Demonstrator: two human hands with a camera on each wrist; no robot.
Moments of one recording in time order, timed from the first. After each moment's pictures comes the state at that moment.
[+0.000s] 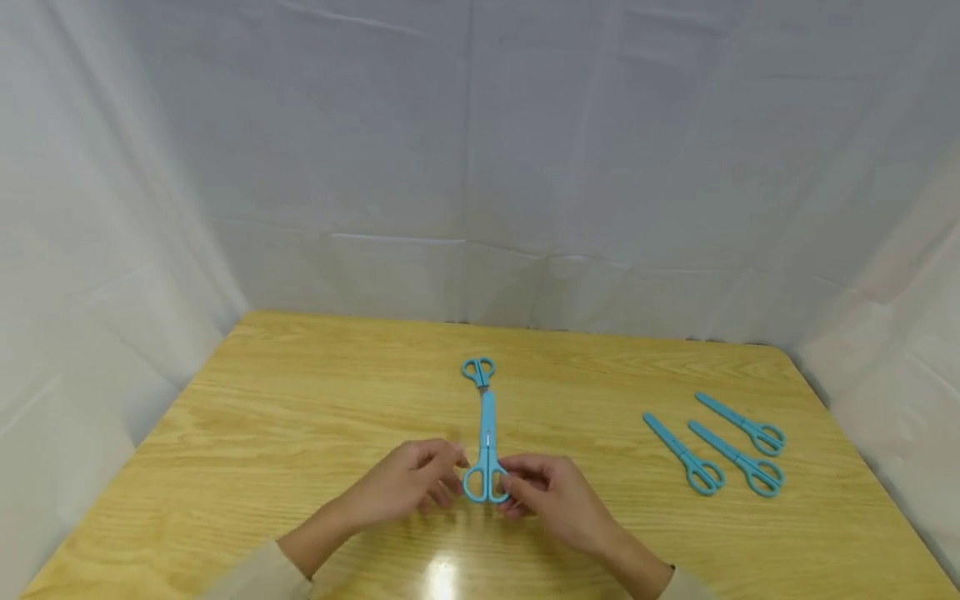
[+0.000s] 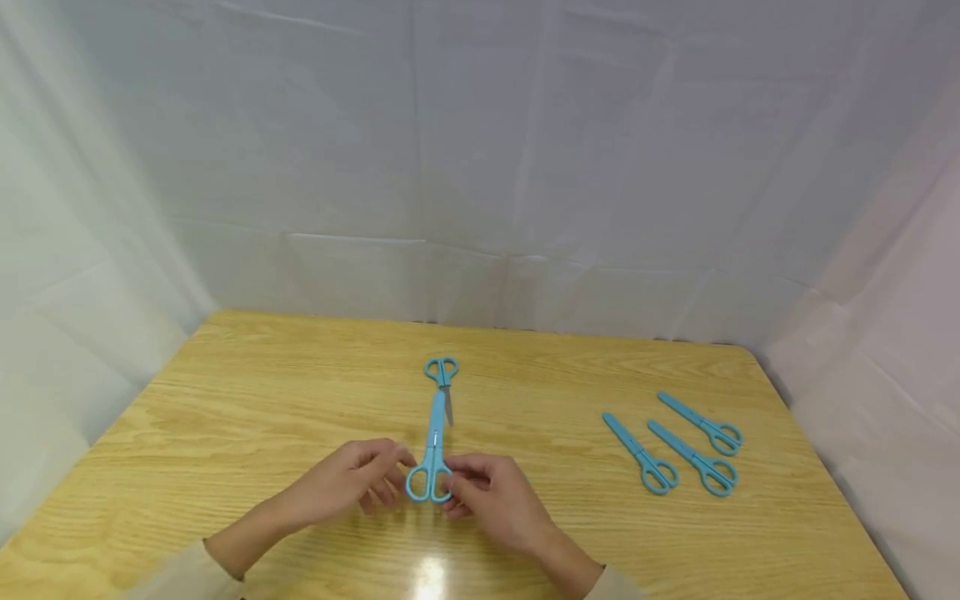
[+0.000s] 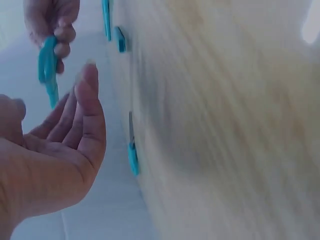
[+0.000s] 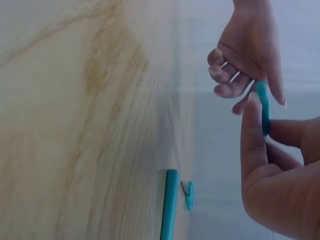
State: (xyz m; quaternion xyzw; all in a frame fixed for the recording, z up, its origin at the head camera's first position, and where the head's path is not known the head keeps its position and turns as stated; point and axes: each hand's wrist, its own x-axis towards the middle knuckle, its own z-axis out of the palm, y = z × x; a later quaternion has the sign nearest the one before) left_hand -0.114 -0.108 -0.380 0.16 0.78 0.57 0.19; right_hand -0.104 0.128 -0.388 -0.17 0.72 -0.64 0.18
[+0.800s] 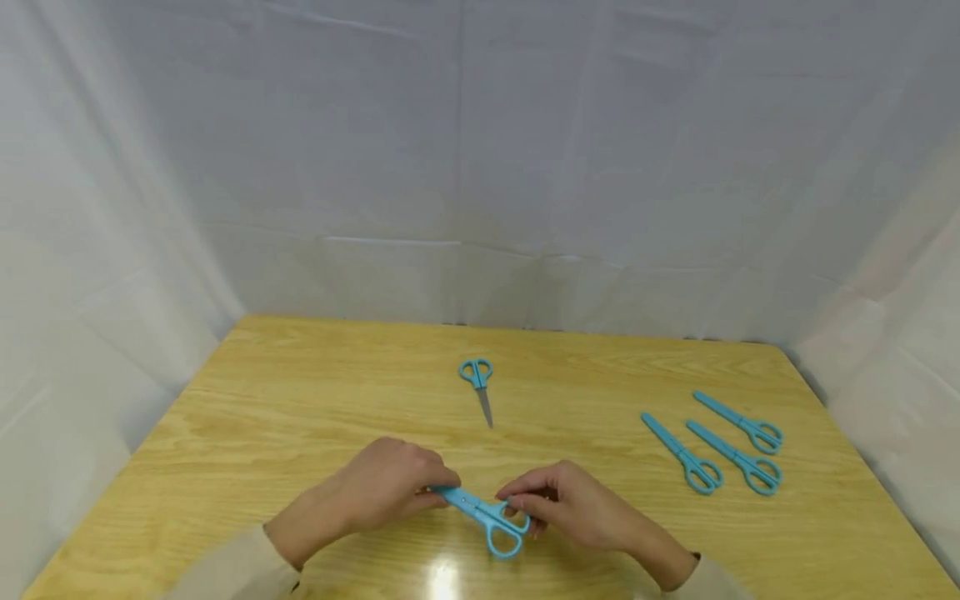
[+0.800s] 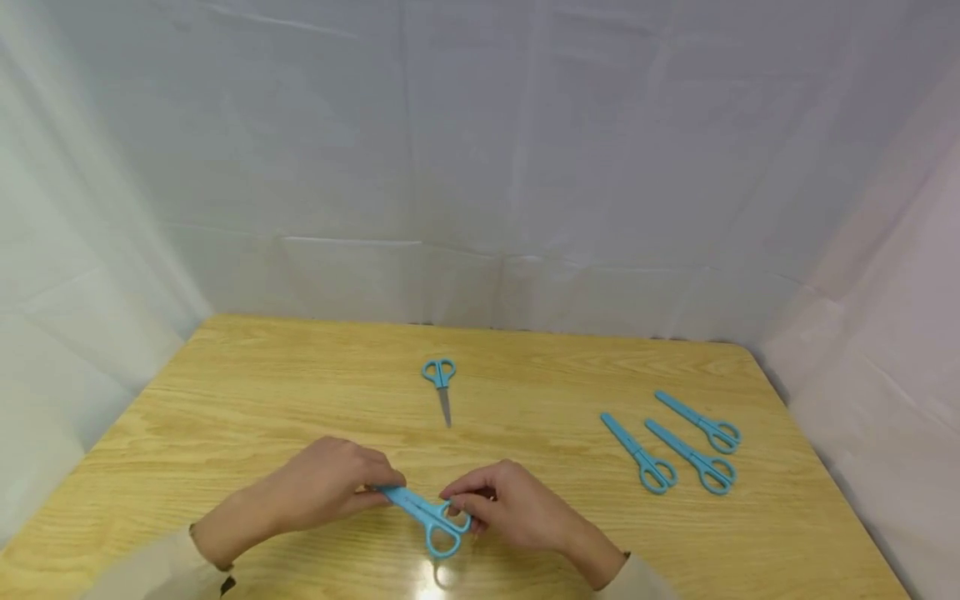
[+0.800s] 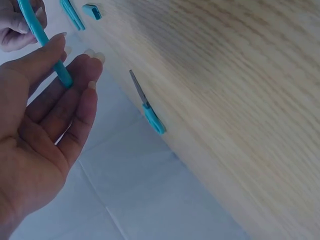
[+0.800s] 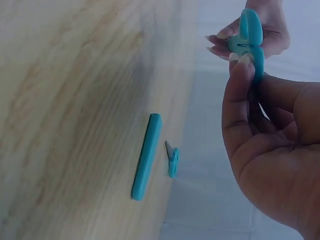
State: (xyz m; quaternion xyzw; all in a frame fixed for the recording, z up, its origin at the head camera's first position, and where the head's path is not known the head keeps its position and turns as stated) left_hand -0.122 -0.119 -0.362 0.47 0.87 0.14 -0.03; right_hand -0.111 0.153 -0.377 -0.28 0.77 -0.52 0.25
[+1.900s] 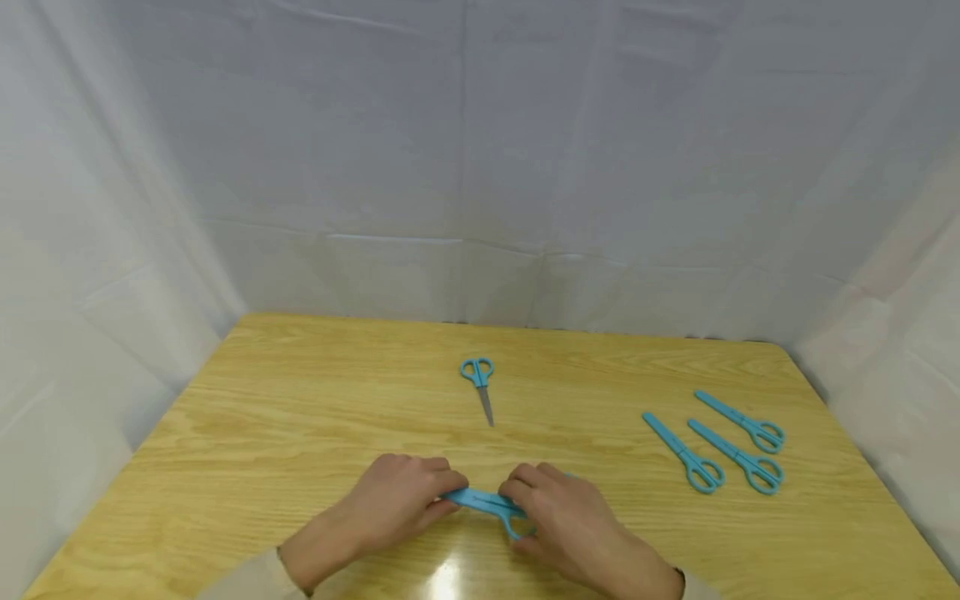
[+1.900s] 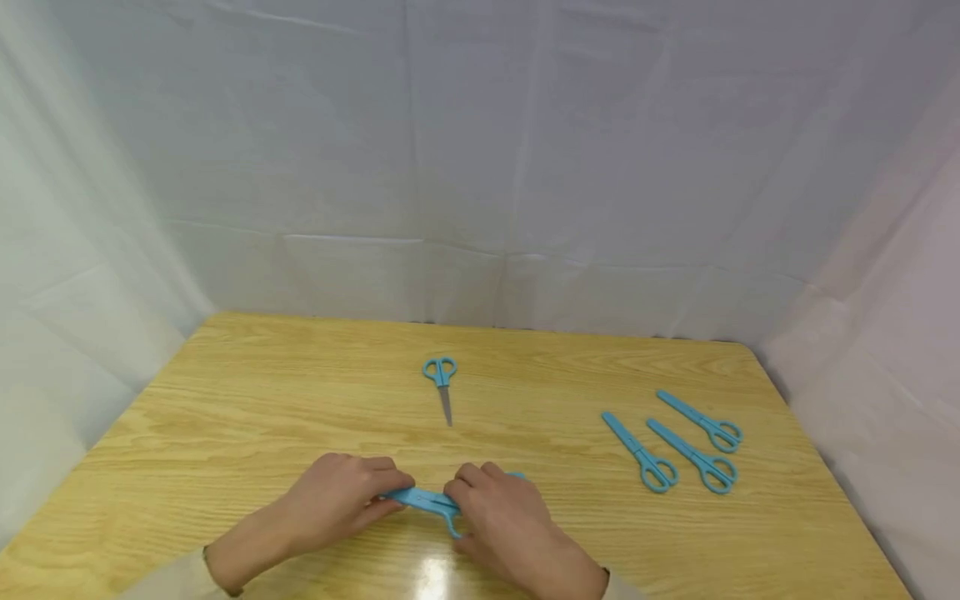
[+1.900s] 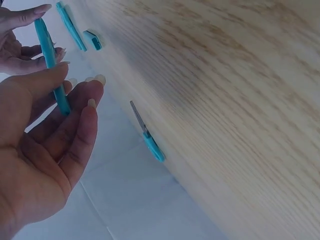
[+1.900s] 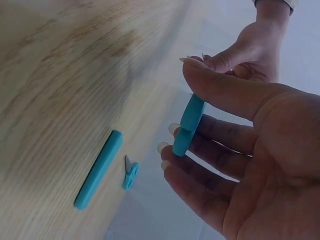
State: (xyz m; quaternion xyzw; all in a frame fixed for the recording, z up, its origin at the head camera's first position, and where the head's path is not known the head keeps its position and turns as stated) left_hand -0.106 -0.108 -0.377 0.41 0.90 0.15 -0.06; right_hand -0.086 0.132 -0.364 -0.37 0.92 -0.10 0.00
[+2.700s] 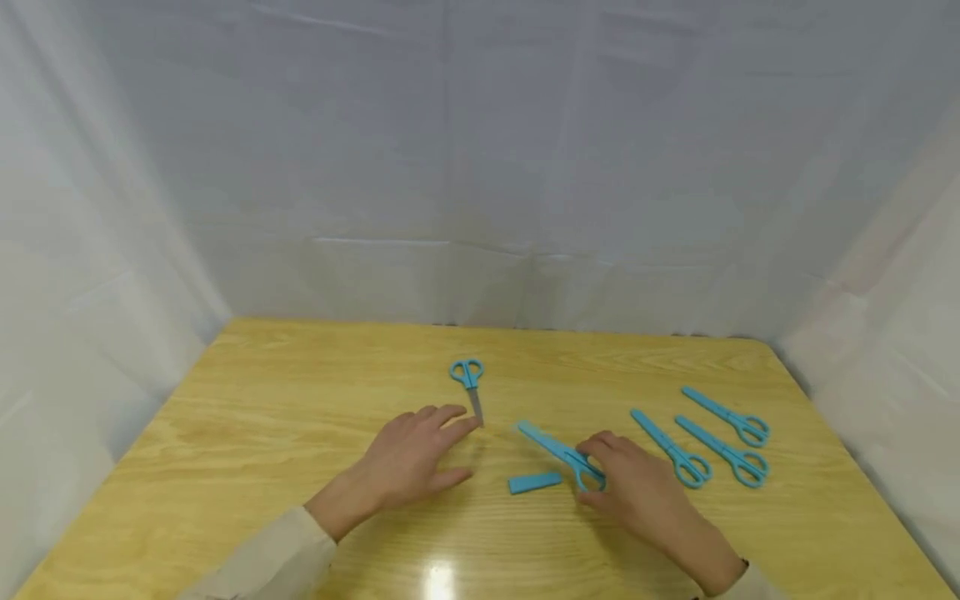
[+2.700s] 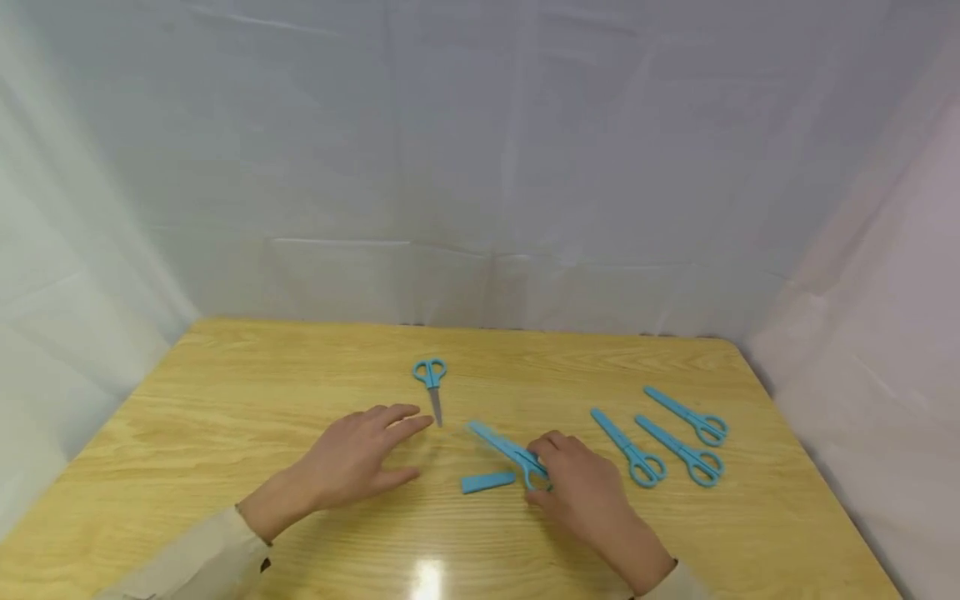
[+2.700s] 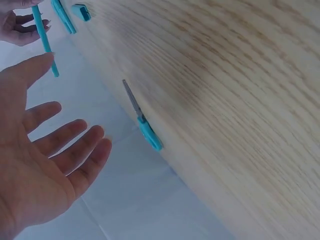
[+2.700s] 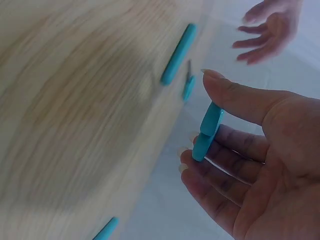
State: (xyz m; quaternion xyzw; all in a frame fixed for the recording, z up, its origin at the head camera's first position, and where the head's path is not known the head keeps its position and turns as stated) left_hand -0.143 -0.089 -0.379 0.36 0.92 0.08 -0.10; right_hand -0.110 0.211 -0.382 -0.20 0.97 -0.11 -0.03
